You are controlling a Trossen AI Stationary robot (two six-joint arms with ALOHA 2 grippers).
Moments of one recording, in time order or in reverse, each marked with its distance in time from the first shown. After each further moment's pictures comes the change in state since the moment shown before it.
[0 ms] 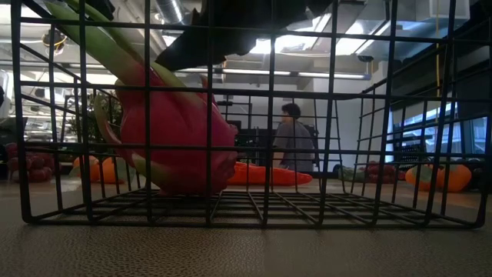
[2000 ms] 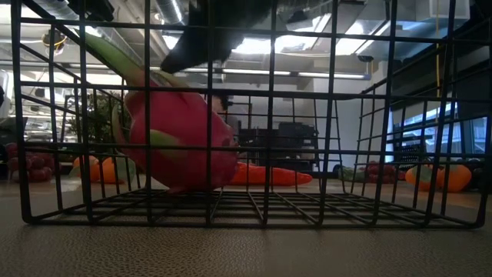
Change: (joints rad) left arm 0.000 0.000 0.000 -0.002 -0.003 -0.026; right arm -0.039 0.018 0.154 -0.177 0.273 0.177
